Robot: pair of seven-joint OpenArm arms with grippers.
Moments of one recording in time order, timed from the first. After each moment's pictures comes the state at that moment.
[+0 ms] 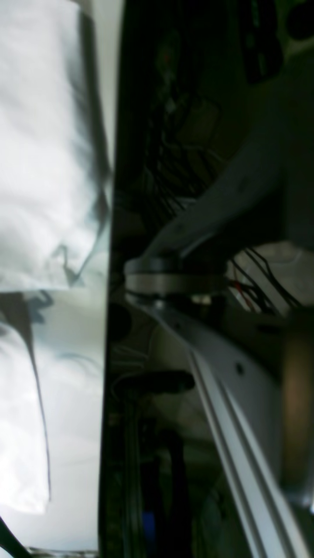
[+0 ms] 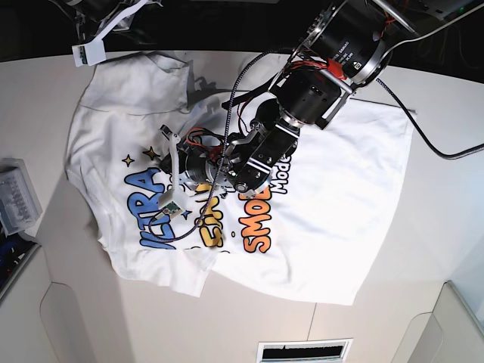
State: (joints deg) left arm -23.6 7.3 33.0 42.5 -10.6 -25.1 26.9; right arm -43.2 -3.3 19.5 115.2 36.3 25.6 -57.2
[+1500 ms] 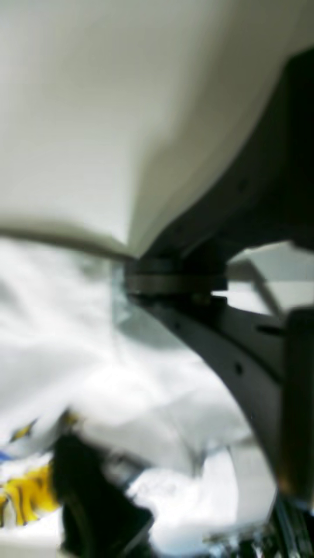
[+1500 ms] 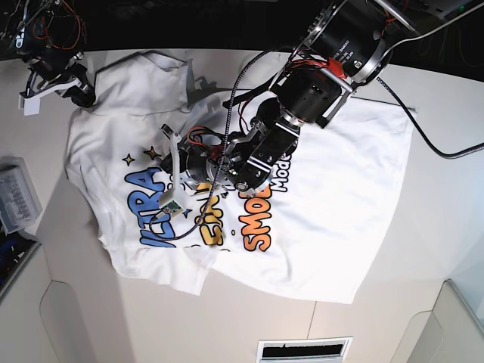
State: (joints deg) left arm -23.6 7.2 33.0 42.5 -9.6 -25.1 26.7; right arm -15.1 5.3 36.3 72.8 42.6 28.0 -51.0
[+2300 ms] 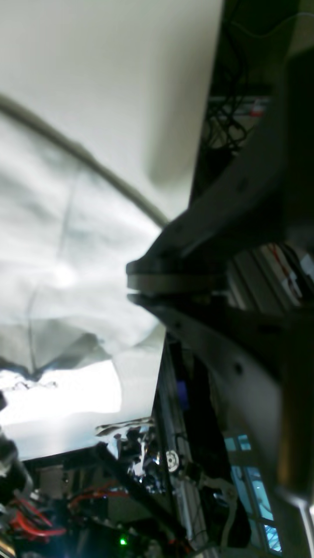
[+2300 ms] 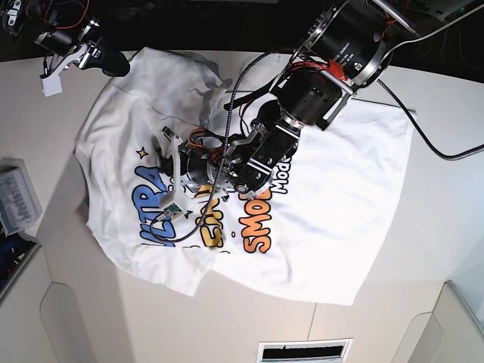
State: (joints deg) left arm -23.7 7.0 33.0 42.5 -8.9 -25.1 26.5; right arm -21.9 5.0 36.1 83.4 66.1 33.1 -76.8
